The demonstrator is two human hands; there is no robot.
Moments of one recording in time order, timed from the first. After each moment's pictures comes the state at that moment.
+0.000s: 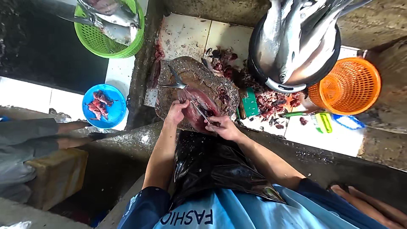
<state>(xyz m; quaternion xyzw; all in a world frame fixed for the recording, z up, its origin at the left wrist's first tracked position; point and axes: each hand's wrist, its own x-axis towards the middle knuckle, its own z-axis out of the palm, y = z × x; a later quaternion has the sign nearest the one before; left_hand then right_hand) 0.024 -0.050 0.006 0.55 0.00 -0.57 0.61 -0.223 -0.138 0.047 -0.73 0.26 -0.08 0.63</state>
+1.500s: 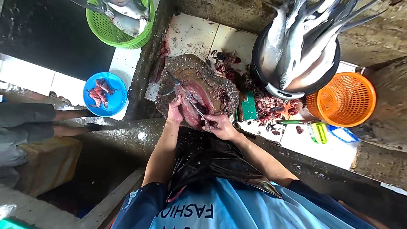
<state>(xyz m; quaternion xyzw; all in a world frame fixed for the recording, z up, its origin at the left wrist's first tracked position) -0.001 -0.033 0.010 0.39 0.00 -0.49 0.78 -0.222 -0.139 0.055 -0.76 0.19 -0.07 0.61</state>
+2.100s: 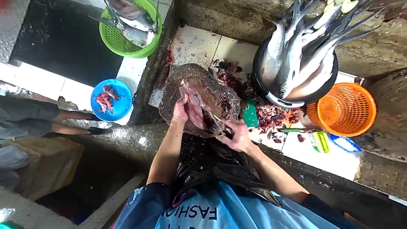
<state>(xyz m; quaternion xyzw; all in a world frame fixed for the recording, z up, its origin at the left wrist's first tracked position) 0.007 -0.071 0.027 0.49 0.05 -0.46 0.74 -0.256 -0.155 0.087 -0.87 0.25 -0.12 0.42</state>
